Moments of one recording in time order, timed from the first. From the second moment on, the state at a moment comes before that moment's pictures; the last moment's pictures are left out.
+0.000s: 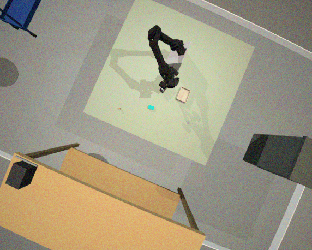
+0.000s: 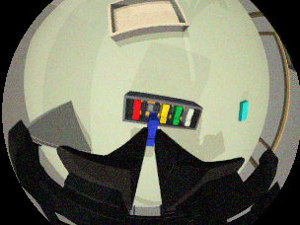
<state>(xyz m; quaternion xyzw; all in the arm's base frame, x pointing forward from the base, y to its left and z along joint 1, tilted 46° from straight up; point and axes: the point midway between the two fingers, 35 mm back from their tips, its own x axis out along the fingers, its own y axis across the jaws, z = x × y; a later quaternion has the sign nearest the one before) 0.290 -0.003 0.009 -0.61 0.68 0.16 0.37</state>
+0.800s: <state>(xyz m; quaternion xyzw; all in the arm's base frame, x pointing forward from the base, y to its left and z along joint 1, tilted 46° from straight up) 0.316 0.073 -0.056 -0.61 0.68 0.16 0.37</state>
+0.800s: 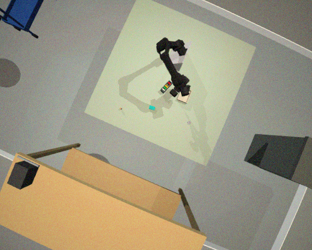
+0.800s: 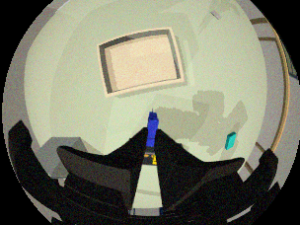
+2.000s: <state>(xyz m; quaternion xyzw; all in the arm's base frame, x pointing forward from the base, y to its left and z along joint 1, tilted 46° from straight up) 0.310 0.115 -0.137 -0.61 0.68 0.16 0.37</state>
